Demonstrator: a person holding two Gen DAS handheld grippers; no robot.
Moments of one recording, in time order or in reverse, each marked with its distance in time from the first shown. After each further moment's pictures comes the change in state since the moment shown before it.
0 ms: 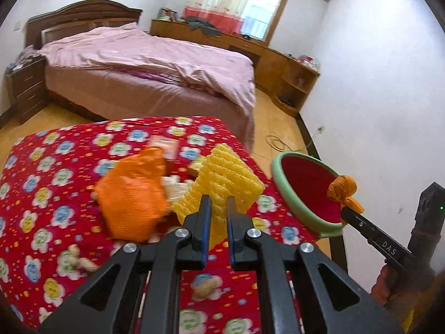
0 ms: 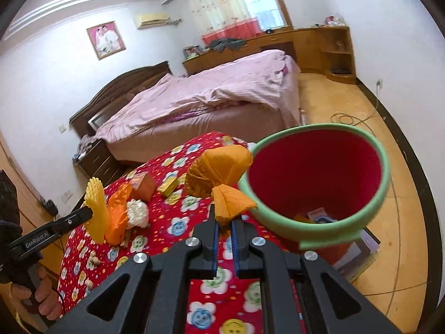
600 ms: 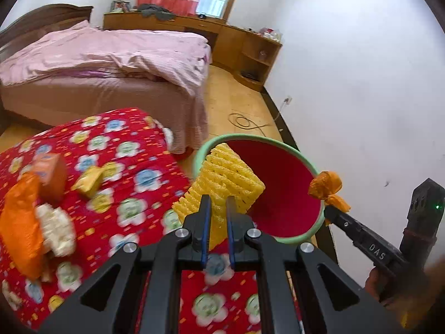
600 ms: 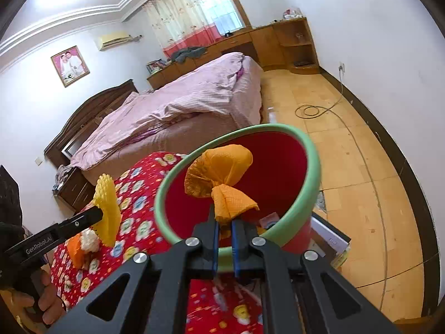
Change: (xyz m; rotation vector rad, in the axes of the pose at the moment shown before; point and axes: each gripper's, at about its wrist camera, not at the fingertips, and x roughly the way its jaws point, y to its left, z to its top) left arm 0.096 -0.119 0.013 0.146 0.103 -0.139; right arm 0.000 -0.112 0.014 0.149 -0.035 -0.108
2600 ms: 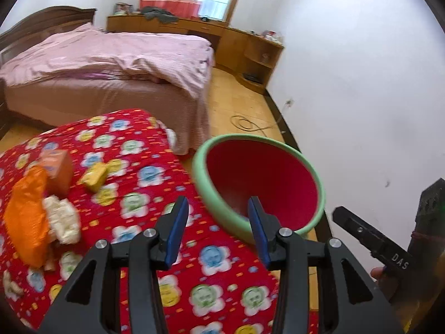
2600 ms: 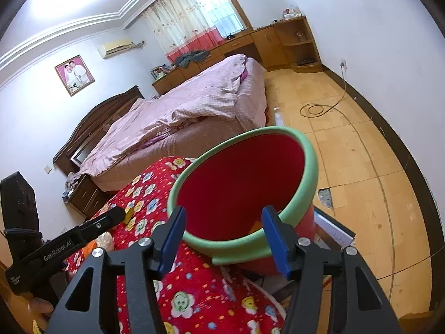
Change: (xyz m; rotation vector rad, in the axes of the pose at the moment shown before) left arm -0.023 0.007 -0.010 -0.023 -0.021 0.042; right arm -0.026 0.000 -0.005 0.032 -0.011 0.061
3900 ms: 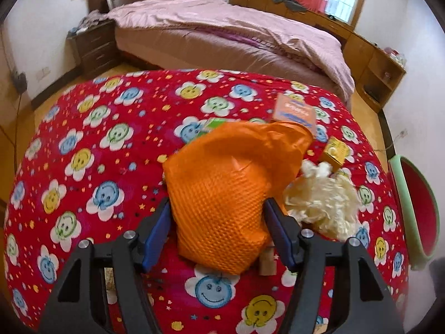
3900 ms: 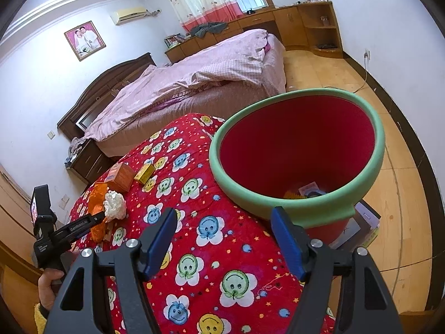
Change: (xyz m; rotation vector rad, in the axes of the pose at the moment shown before) left arm -0.011 0.206 -0.043 -0.353 0.080 0.496; right arm 0.047 0.075 -0.041 -0.091 0.148 0.016
